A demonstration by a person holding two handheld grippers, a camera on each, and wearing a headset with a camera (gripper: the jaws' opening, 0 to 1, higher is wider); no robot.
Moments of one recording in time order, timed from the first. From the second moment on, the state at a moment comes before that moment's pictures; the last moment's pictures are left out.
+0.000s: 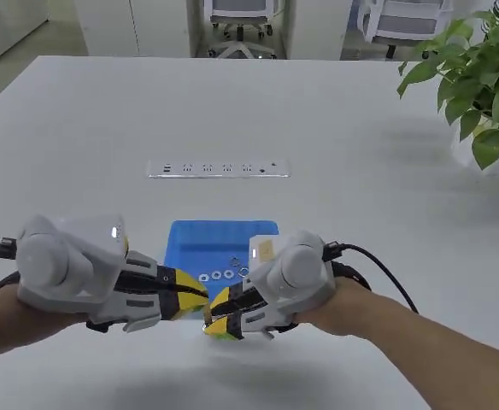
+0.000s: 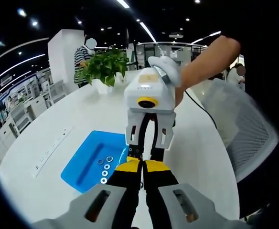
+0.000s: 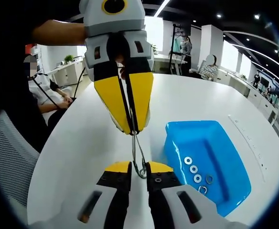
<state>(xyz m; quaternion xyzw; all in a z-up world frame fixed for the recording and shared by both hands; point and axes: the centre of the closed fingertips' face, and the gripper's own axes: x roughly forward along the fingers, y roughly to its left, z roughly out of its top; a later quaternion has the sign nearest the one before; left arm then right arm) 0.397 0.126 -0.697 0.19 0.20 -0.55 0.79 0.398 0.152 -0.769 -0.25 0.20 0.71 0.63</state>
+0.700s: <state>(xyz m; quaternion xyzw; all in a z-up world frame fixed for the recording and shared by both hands) 0.400 0.127 -0.698 0.19 0.20 -0.55 0.79 0.399 0.153 -0.771 -0.26 0.19 0.71 0.63</state>
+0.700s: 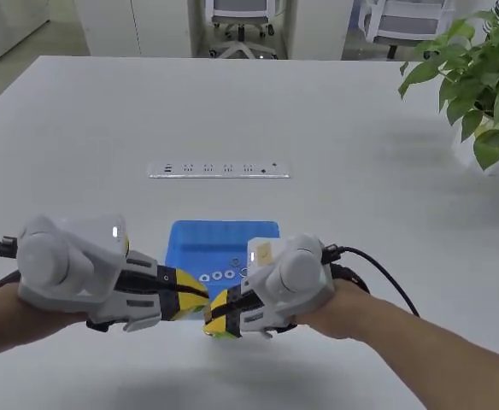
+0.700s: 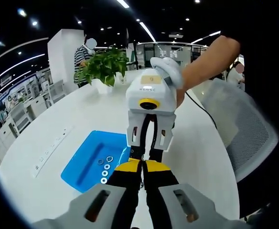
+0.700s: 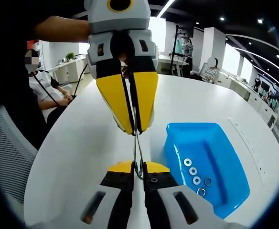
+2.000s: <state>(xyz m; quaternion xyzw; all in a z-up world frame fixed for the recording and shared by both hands) 0.388 0.159 -0.699 0.13 0.22 -0.49 0.83 0.391 0.157 -0.740 -0.26 0.17 0.72 0.63</state>
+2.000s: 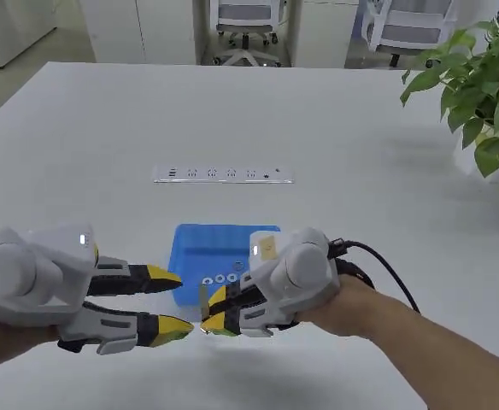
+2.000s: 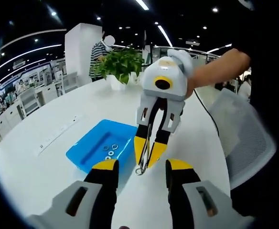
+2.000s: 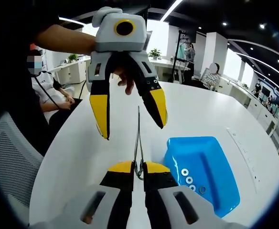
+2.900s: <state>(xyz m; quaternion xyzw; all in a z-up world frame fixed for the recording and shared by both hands) 0.376 0.170 -0.689 0.07 0.21 -0.42 0.88 0.410 0.157 -0.701 -0.27 0.14 0.72 0.62</state>
